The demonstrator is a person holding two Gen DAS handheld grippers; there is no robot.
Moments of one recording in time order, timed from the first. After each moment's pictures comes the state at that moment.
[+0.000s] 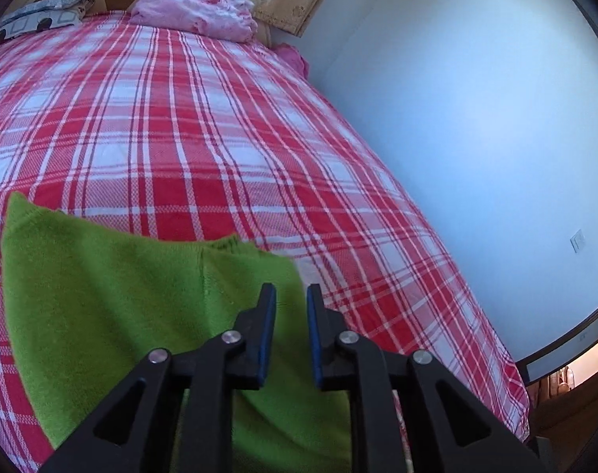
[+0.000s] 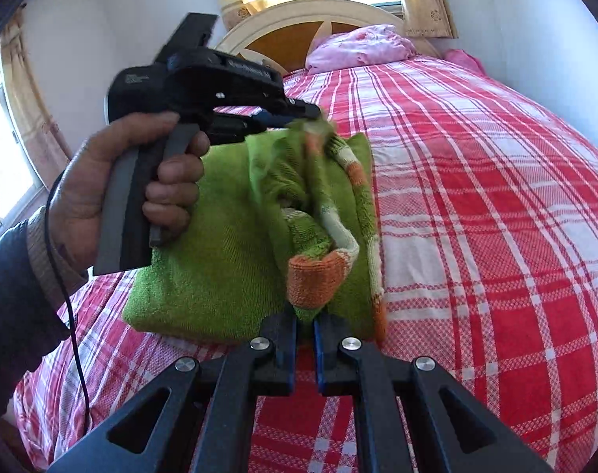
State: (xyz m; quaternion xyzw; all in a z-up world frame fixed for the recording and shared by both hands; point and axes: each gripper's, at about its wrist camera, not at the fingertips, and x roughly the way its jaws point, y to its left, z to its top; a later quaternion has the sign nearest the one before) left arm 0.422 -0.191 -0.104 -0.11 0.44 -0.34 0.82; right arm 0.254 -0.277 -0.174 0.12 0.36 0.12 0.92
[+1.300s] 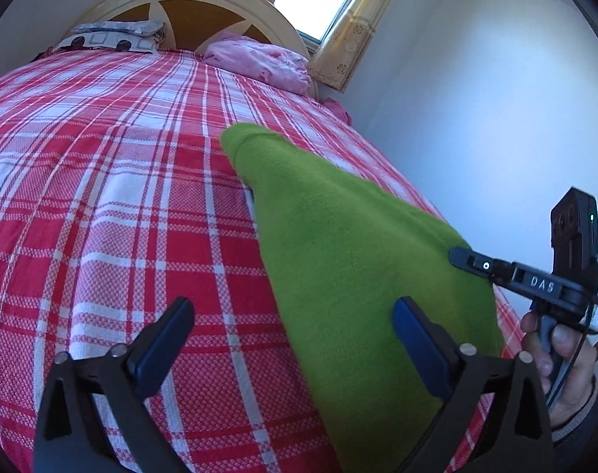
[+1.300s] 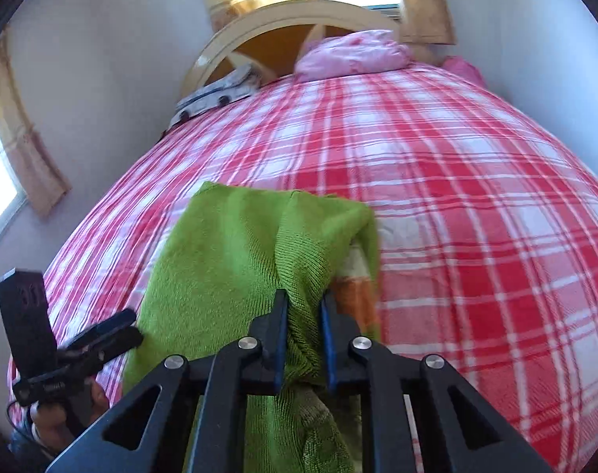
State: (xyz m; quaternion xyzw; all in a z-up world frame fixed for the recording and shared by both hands) left arm 0.329 -0.058 -0.159 -0.13 0.36 -0.26 0.89; right arm 0.354 -0.276 -0.136 0.11 0.37 0.09 0.92
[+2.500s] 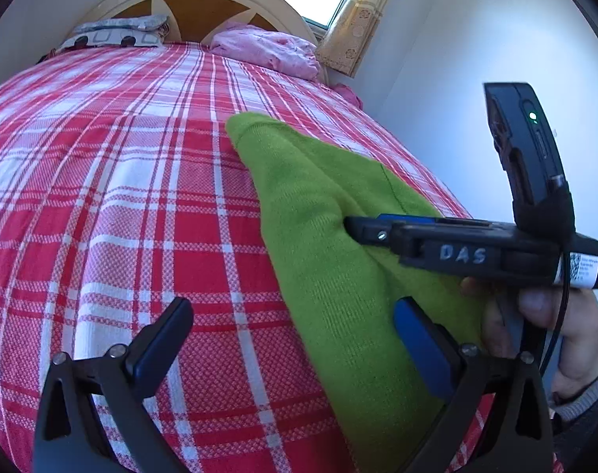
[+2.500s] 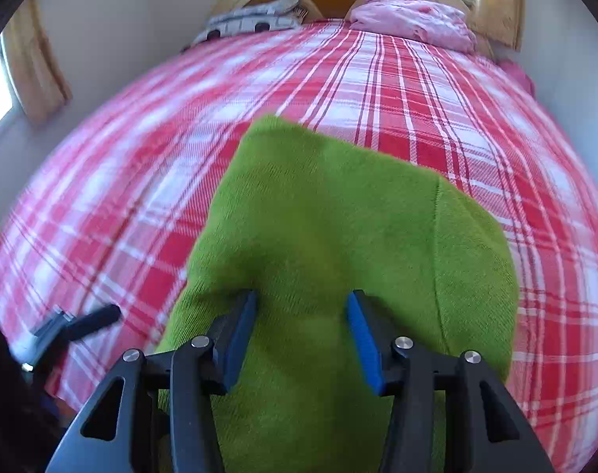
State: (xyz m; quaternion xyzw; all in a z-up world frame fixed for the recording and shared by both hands) left arm 0.320 -0.060 -0.163 -0.11 0.38 -0.24 0.88; right arm 0.424 -0.188 -0.159 -0.01 0.46 0.13 0.88
